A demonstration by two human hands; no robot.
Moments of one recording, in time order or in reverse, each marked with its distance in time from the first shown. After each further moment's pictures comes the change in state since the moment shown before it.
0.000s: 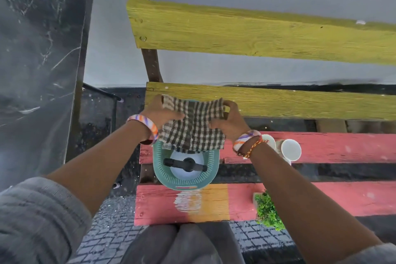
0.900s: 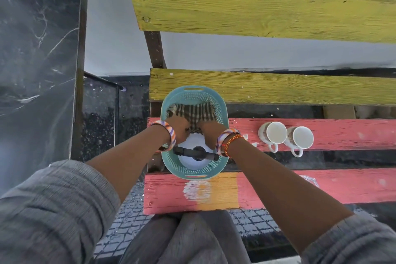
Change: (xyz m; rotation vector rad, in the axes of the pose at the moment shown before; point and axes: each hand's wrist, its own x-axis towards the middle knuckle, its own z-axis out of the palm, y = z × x) left_hand 0.026 -0.047 0.031 1.153 -0.340 0.161; right_hand 0.012 0.039 0.054 -1.212 -0.329 -0.168
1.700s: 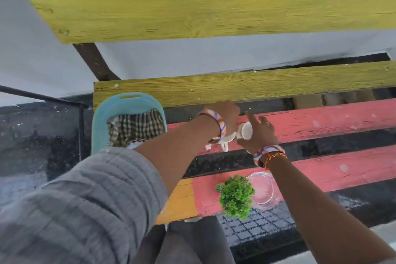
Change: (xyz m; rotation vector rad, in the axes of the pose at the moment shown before) left_hand 0.049 0.238 -0.024 0.180 0.207 0.277; right_hand -0.099 0.217 0.013 0.388 0.402 0.513
